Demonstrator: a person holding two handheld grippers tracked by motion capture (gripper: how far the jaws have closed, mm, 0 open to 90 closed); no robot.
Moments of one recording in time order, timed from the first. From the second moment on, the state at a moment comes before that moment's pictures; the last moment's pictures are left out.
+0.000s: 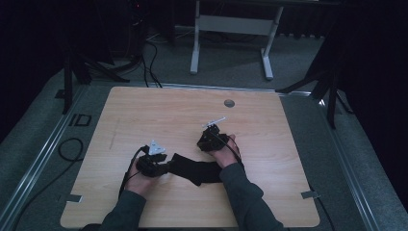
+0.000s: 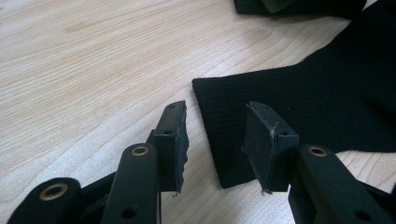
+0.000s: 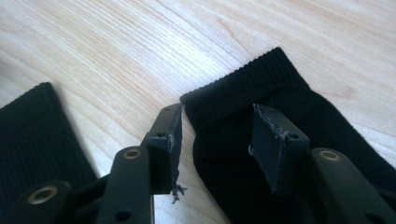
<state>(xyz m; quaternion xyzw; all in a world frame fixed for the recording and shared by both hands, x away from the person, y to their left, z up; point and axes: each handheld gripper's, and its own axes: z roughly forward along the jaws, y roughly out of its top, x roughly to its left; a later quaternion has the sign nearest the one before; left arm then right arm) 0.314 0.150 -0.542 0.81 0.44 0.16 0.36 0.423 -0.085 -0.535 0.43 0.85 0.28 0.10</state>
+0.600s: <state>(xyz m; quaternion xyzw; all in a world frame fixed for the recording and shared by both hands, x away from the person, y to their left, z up) 0.313 0.148 -0.542 0.81 0.43 0.16 0.35 0.418 -0.073 -0.534 0.42 0.86 0.26 0.09</state>
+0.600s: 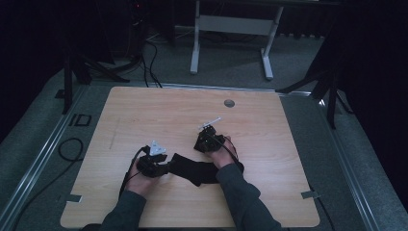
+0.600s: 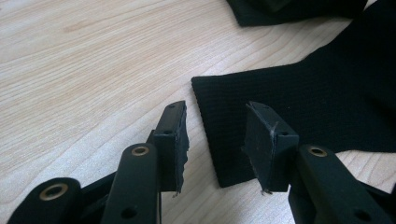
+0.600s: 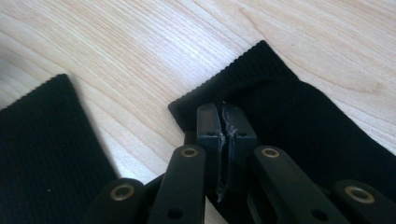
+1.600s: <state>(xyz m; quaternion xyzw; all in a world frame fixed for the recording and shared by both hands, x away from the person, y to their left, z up) 0.314 0.144 -0.544 0.82 0.42 0.15 0.34 0.401 -0.146 -0.480 0.46 0.82 0.34 0.10</state>
